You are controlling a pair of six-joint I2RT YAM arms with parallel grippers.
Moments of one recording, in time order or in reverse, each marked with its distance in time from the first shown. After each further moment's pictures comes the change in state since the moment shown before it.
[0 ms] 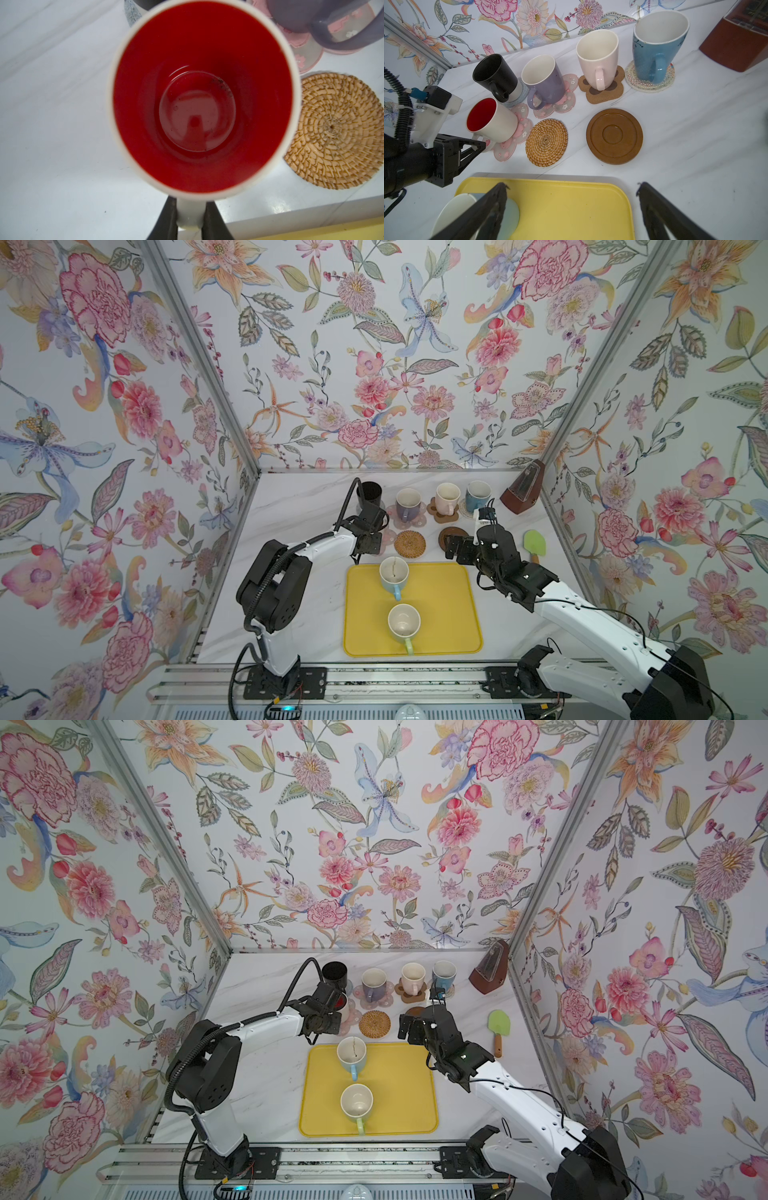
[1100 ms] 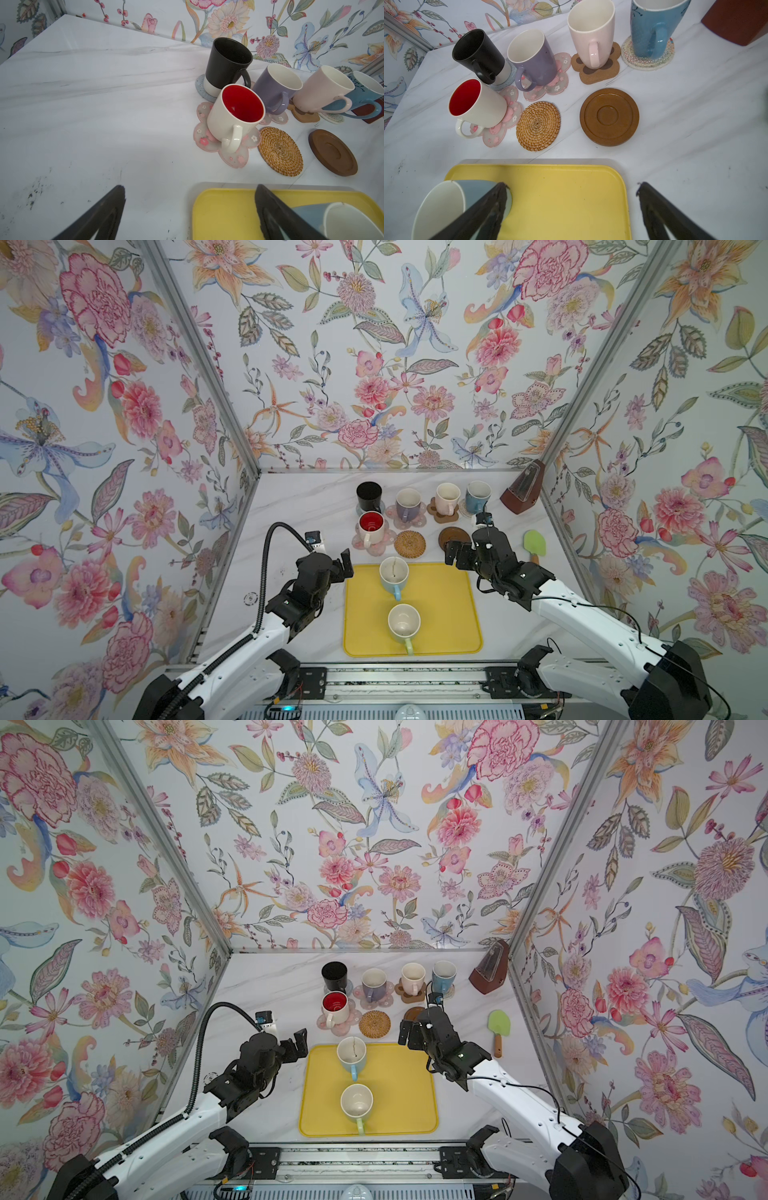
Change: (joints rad) left arm 0.017 -0.959 -0.807 0.411 -0.174 -0.130; right arm 0.022 0.028 0.001 -0.084 -0.008 0.039
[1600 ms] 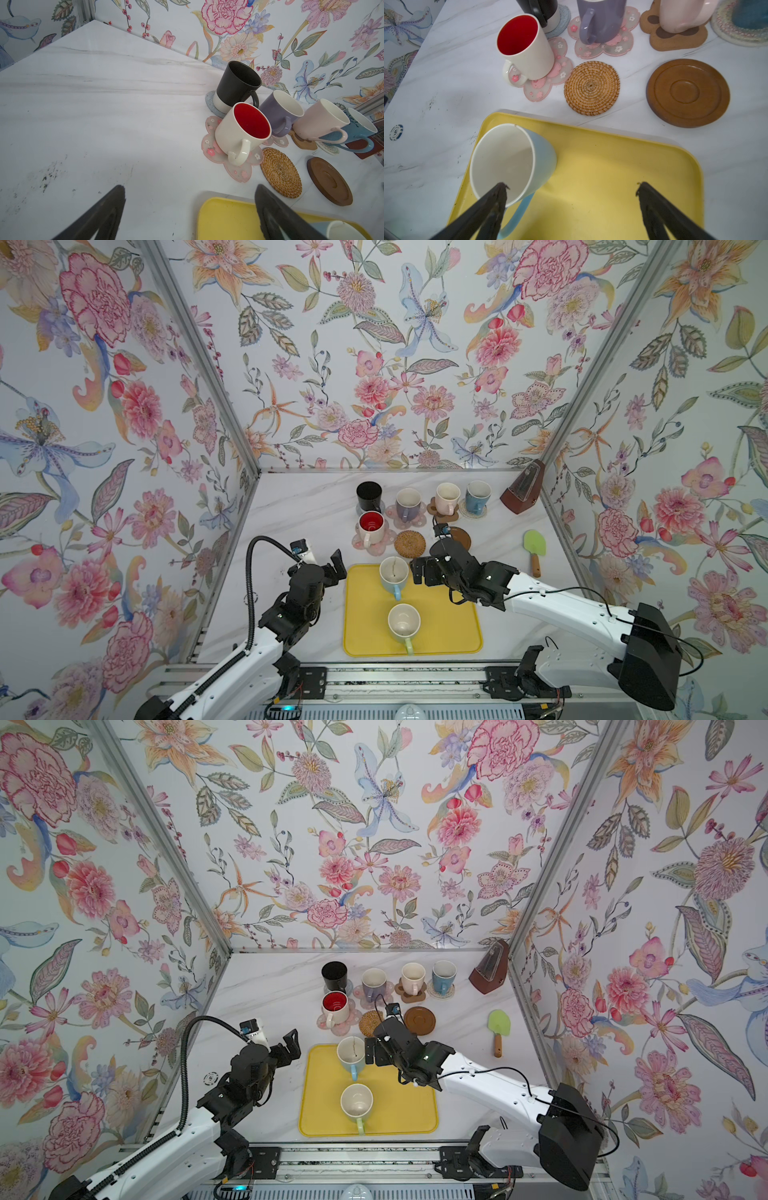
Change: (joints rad) left arm 0.005 -0.094 -0.064 0.055 -0.066 -0.079; right arm 0.315 0.193 0.143 -0.073 0.047 0.074
